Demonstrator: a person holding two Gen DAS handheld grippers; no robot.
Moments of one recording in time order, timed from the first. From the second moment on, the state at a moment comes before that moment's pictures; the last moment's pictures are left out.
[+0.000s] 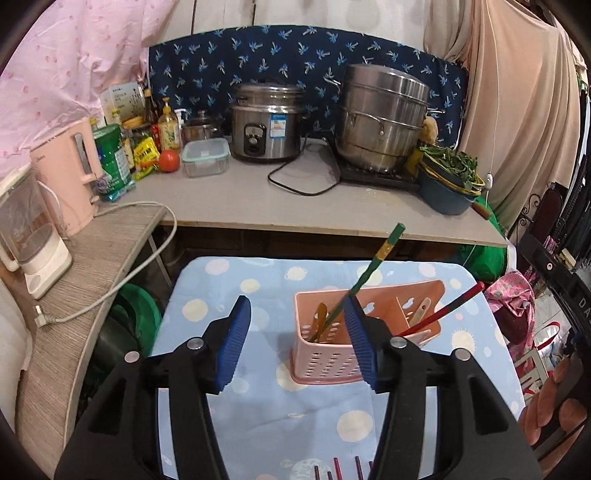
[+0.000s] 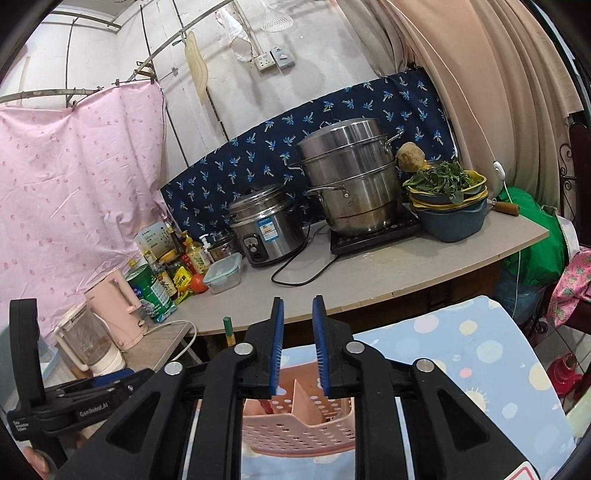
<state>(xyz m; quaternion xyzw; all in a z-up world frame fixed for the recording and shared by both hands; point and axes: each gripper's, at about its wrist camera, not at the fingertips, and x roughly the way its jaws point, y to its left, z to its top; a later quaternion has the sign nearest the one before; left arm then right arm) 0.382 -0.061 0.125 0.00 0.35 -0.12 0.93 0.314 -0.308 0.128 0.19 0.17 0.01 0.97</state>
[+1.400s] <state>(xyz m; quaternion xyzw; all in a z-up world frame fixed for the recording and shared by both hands) 0.124 -0.004 -0.021 0.02 0.41 -0.08 0.91 0.058 -0.222 -0.050 0.09 0.40 0.02 0.91</state>
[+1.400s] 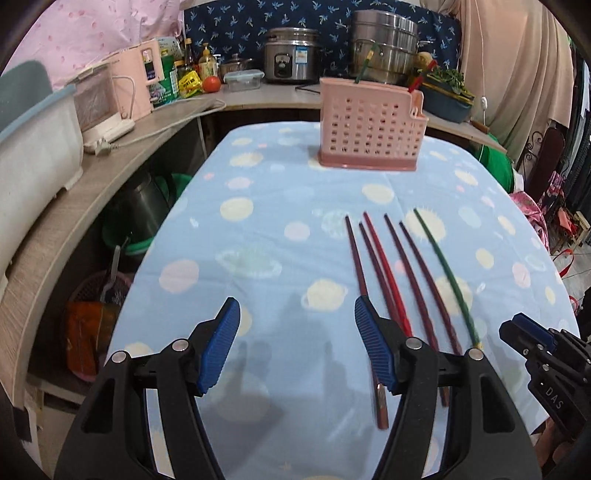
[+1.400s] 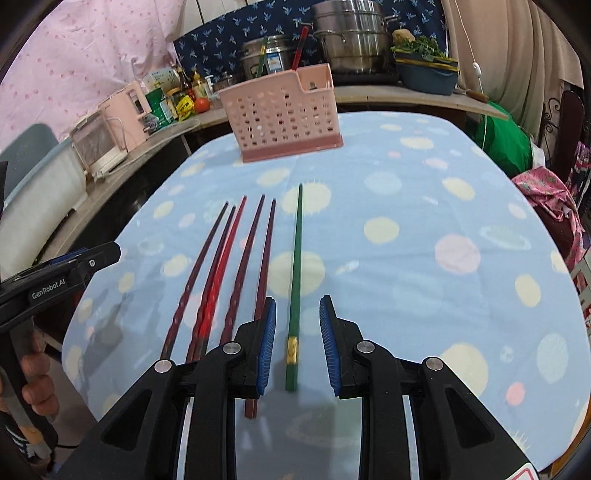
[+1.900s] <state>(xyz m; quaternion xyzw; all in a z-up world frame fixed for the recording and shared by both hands) 0.099 -0.004 -0.056 0.02 0.44 -0.09 0.89 0.053 -0.211 -0.080 0.09 0.42 0.01 0.90</state>
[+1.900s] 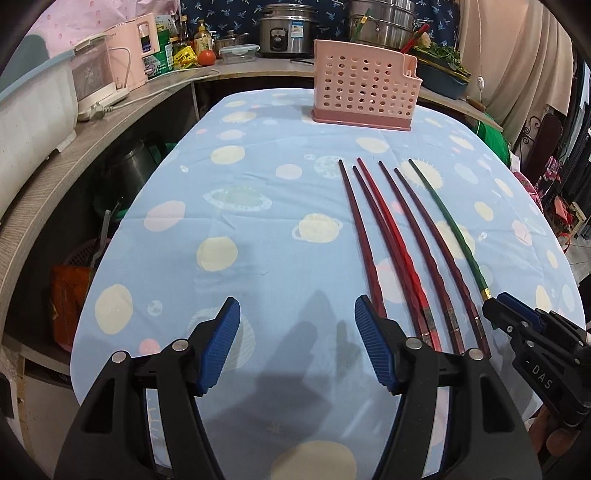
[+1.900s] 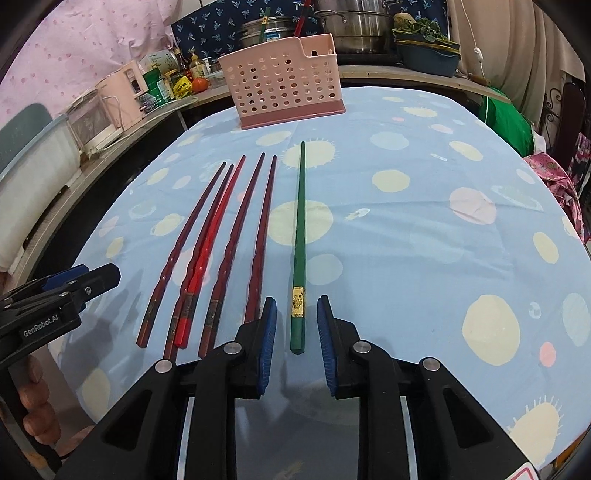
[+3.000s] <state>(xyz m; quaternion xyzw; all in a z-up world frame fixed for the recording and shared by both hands) 0.089 -0.030 -0.081 0.03 0.47 -0.11 0.88 0.043 -0.212 -0.084 0.07 0.41 -0.01 0.91</state>
